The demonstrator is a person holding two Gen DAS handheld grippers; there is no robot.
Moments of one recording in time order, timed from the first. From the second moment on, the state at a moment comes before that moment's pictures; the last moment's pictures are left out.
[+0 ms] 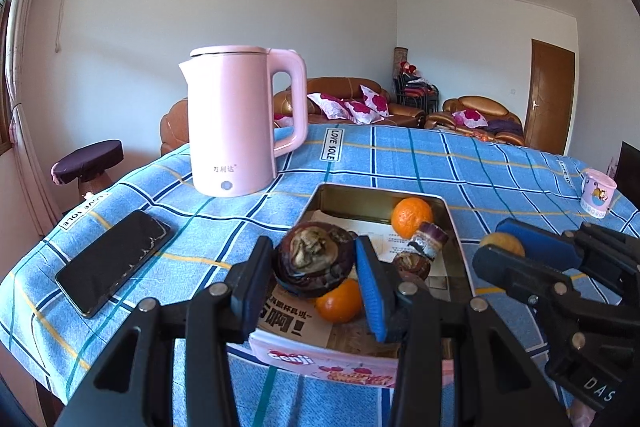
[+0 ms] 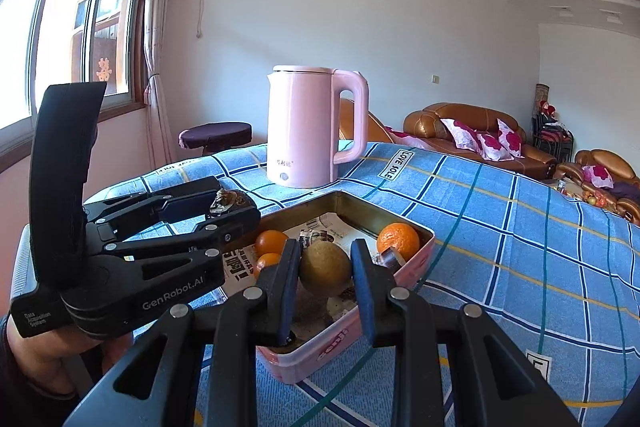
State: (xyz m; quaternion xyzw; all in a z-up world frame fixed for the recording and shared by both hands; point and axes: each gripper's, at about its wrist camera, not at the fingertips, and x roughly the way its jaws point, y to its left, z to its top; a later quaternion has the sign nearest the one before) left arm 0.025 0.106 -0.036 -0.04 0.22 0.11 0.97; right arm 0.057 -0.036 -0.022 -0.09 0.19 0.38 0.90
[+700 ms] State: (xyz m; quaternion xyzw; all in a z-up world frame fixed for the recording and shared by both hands) left arm 0.029 0.112 -0.048 -0.05 0.24 0.11 0.96; right arm 0.061 -0.022 -0.035 -0.10 0.22 0.39 0.89
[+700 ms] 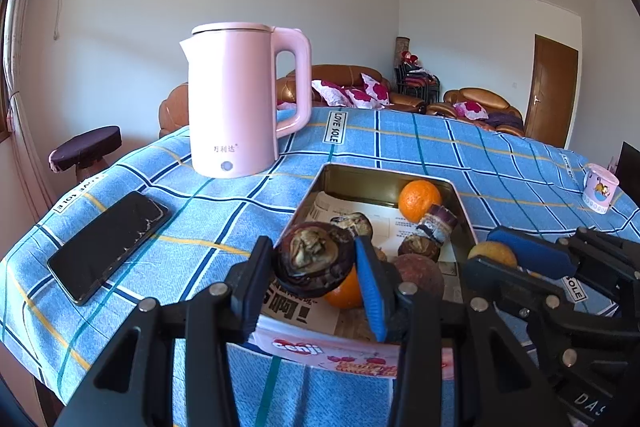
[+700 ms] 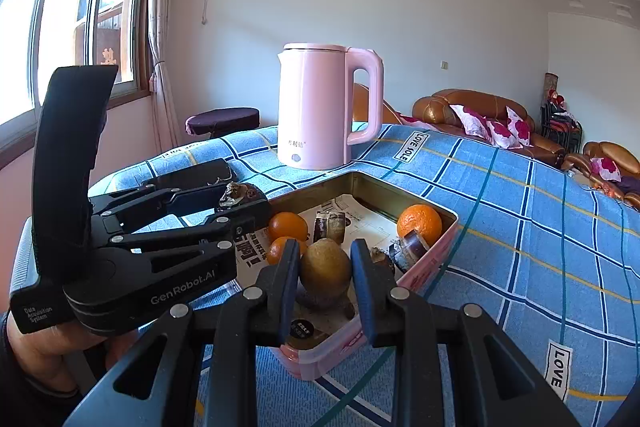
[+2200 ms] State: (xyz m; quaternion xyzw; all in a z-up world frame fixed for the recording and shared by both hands) left arm 0.007 0.105 -0.025 -0.05 0.19 0.13 0.97; right arm 0.059 -0.058 -0.009 -0.06 0.19 0.35 0.92
